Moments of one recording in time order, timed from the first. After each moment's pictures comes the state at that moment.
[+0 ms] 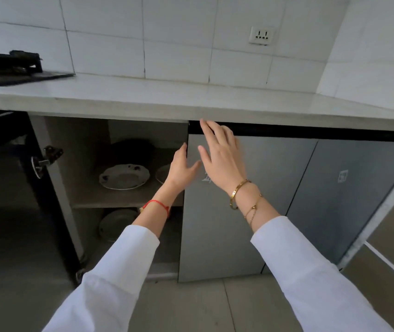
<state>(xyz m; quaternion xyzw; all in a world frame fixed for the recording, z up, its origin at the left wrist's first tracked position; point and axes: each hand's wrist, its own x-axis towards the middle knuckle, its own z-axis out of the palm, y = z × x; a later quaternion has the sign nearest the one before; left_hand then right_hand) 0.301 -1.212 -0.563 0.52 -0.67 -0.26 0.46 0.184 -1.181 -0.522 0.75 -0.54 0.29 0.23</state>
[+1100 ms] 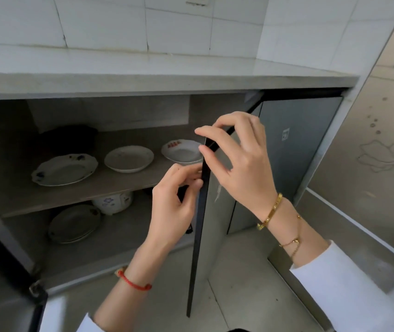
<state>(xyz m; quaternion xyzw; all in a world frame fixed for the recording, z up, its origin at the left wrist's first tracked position) 0.256 -1.077 -0.600 0.25 -0.73 -0.25 0.59 0.117 -1.057 -0.526 0.70 -0.46 0.42 0.36</state>
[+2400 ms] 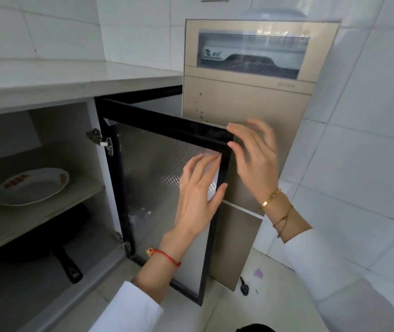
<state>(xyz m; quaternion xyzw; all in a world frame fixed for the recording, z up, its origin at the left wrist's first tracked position) -0.029 -1.011 -0.609 0.06 -0.86 -0.19 0.47 -0.147 -0.918 -0.540 0.49 -0.63 0.35 0.49</state>
